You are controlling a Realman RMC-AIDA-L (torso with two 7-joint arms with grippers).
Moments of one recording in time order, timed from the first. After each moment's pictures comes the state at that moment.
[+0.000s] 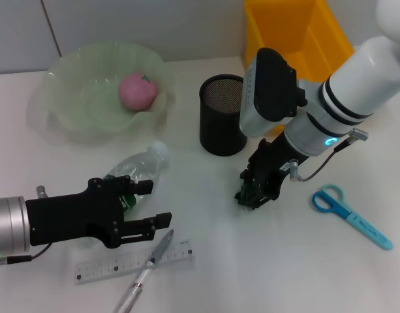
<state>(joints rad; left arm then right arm) -0.32 -2.05 1.30 0.83 1.62 1.39 -1.40 0.86 2.08 -1.36 -0.80 -2.50 -1.30 1.93</state>
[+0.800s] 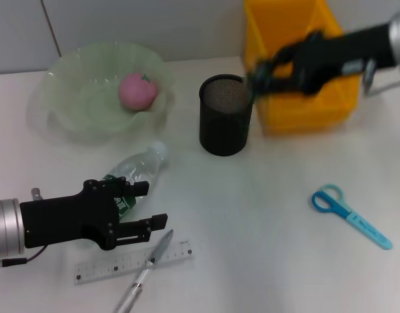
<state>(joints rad) -0.31 -2.04 1.29 0.83 1.62 1.40 -1.40 0.61 2.07 -0.90 -1.34 -2.13 -1.59 1.91</state>
